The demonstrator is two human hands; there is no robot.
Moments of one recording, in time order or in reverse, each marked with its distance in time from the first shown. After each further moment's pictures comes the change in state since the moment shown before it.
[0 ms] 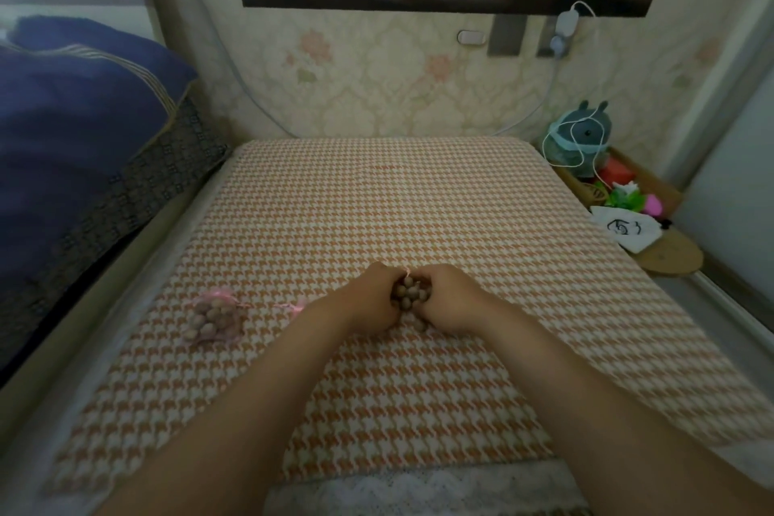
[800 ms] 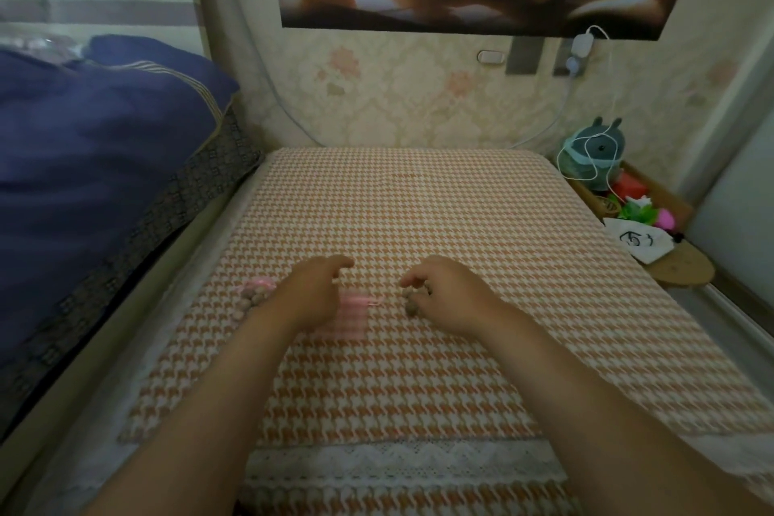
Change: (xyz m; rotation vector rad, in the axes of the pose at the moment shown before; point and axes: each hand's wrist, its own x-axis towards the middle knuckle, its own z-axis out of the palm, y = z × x) left_hand -0.086 -0.057 -0.045 0.025 0.292 -0.202; right_hand -0.039 -0.041 0.005 -0.153 0.134 -0.214
